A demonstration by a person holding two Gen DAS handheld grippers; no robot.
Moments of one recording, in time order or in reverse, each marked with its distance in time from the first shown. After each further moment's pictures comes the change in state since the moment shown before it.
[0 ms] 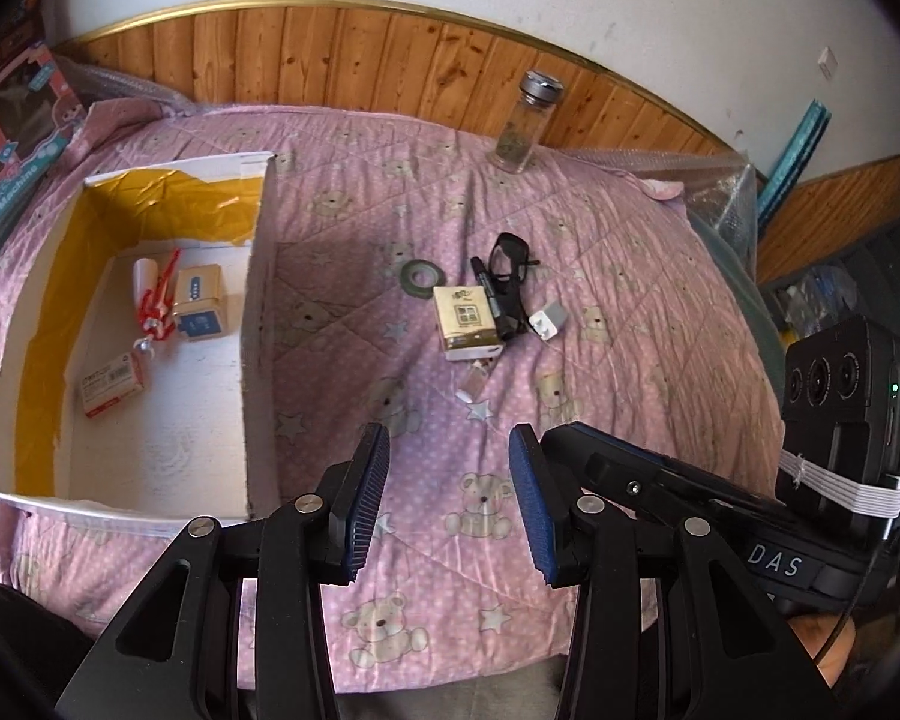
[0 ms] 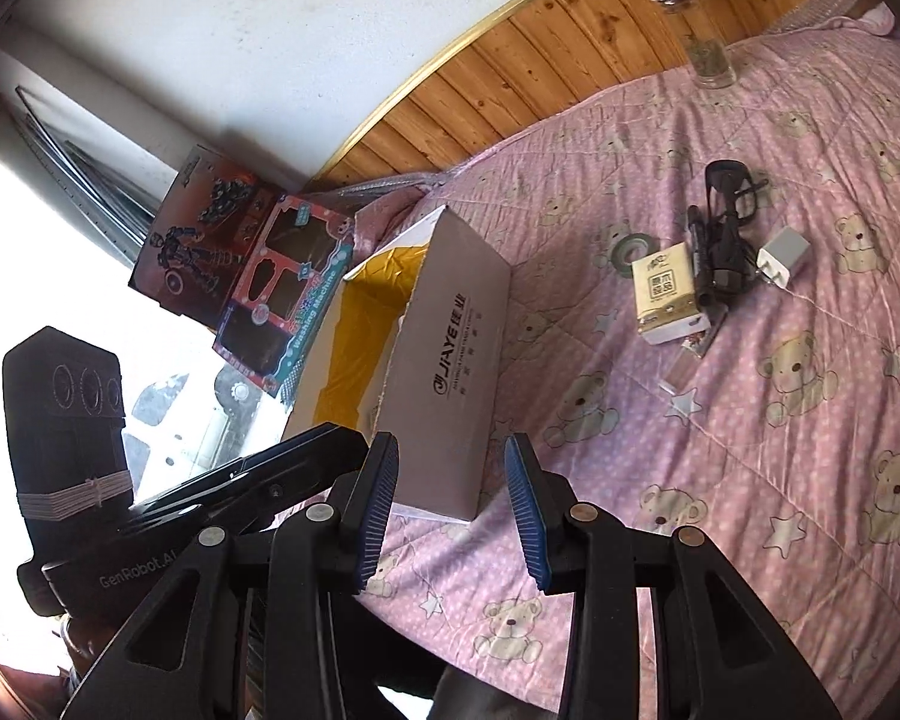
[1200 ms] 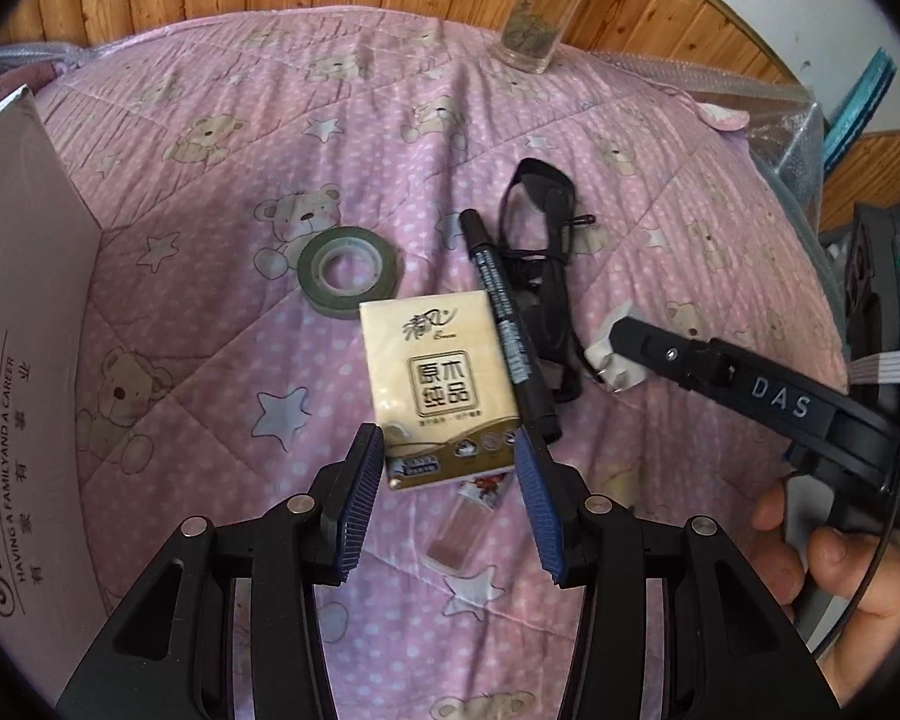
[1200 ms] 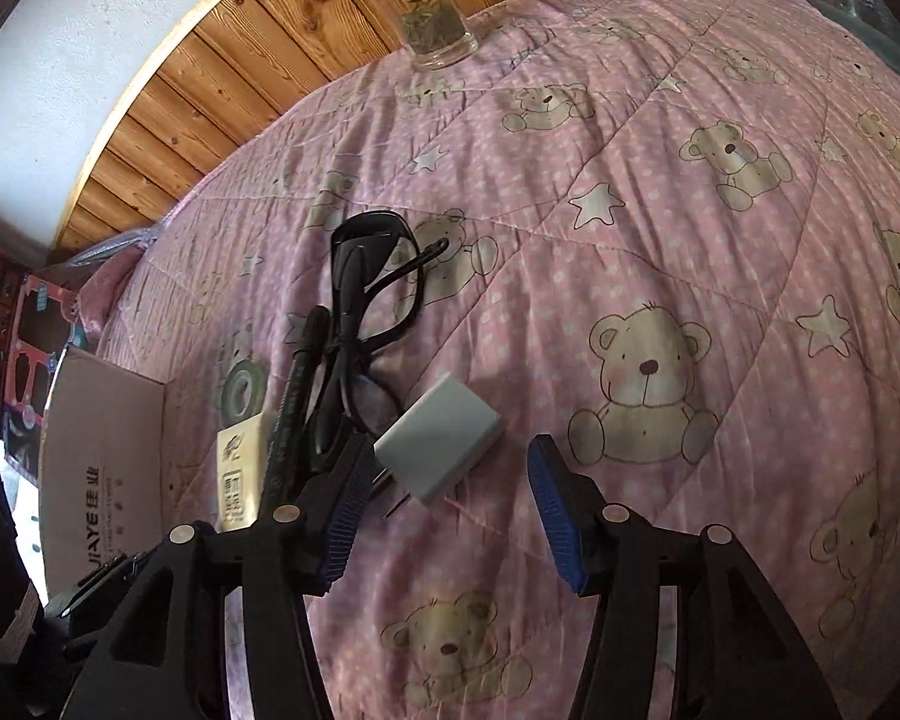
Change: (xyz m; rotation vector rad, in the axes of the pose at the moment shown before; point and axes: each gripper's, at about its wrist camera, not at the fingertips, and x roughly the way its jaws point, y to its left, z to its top) left arm 0.230 -0.019 0.061 0.024 0.179 0.058; right arm 0.079 -0.195 0.119 0.157 0.036 -0.489
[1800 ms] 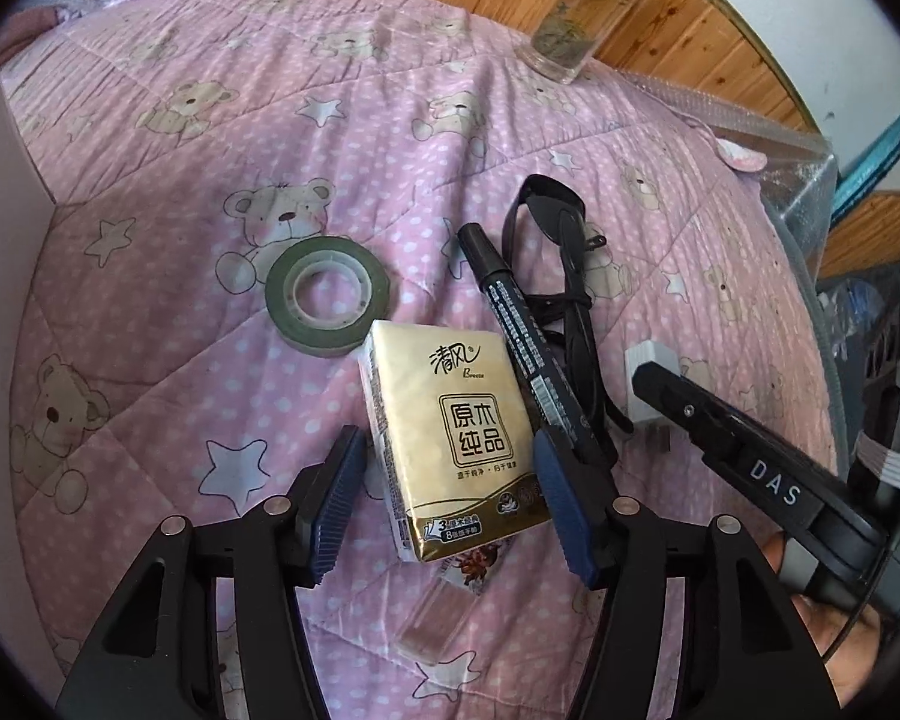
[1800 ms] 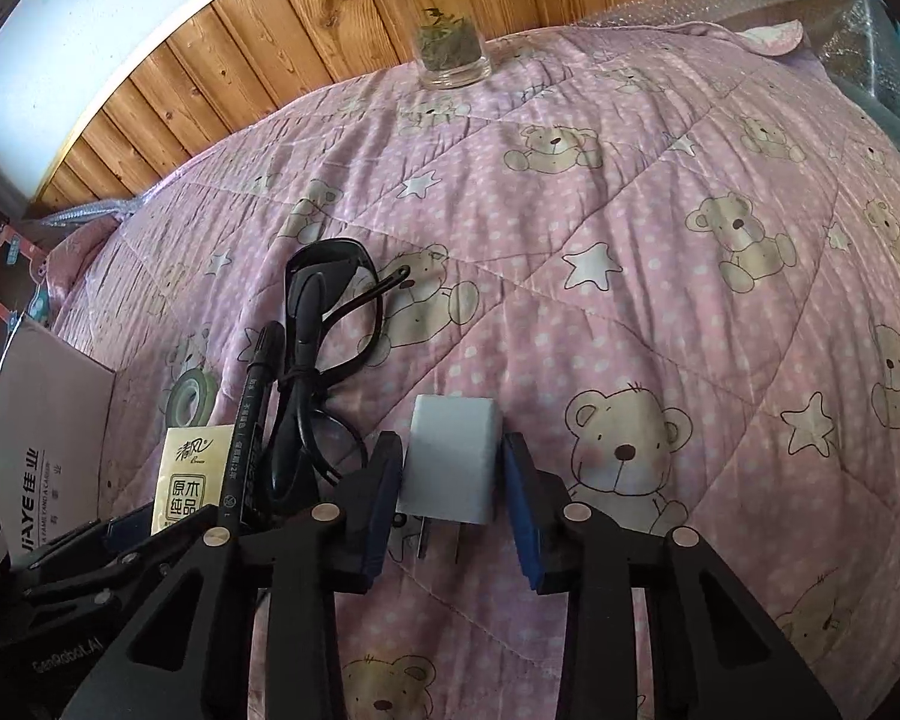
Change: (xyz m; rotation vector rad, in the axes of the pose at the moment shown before) left arm 0.028 0.009 0.022 -0.137 0.005 -0.105; right arm -0.001 -0.002 0.009 -0.109 -0.046 -0.087
